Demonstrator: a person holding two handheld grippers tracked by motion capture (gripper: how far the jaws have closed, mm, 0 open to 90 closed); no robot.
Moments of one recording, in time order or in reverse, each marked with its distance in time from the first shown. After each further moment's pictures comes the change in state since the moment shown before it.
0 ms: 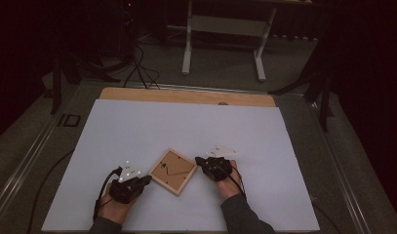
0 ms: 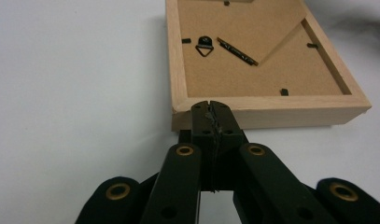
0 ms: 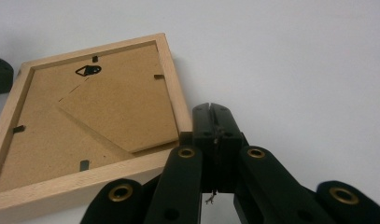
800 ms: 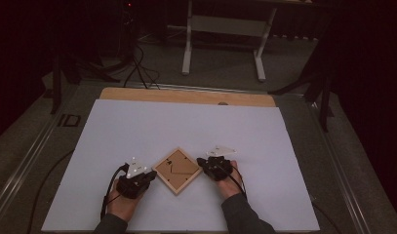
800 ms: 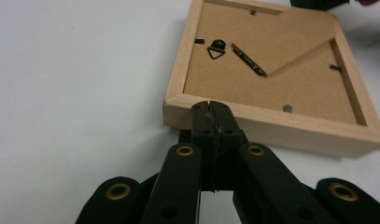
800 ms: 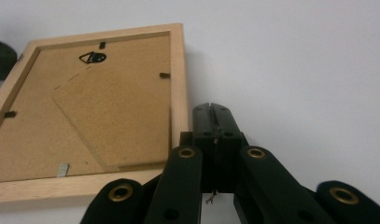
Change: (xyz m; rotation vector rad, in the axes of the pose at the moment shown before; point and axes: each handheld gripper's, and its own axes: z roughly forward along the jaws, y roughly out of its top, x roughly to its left) left arm -0.002 0.012 0.019 -0.038 0.026 -0.025; right arm -0.004 -0.004 0.004 0.057 -0.025 0.014
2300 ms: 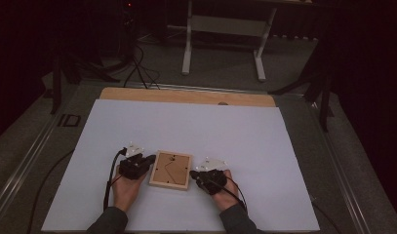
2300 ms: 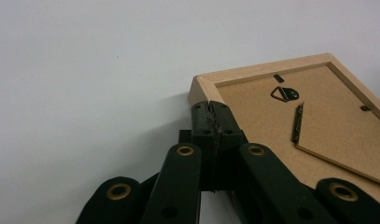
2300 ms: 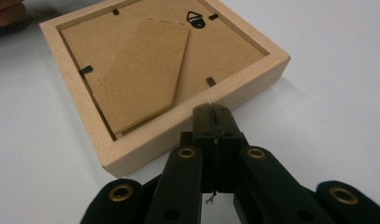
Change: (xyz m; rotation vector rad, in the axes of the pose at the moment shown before) left arm 0.036 0.022 0.028 -0.041 0.028 -0.123; right arm 0.042 -0.009 -0.011 0.055 0.044 -0.127
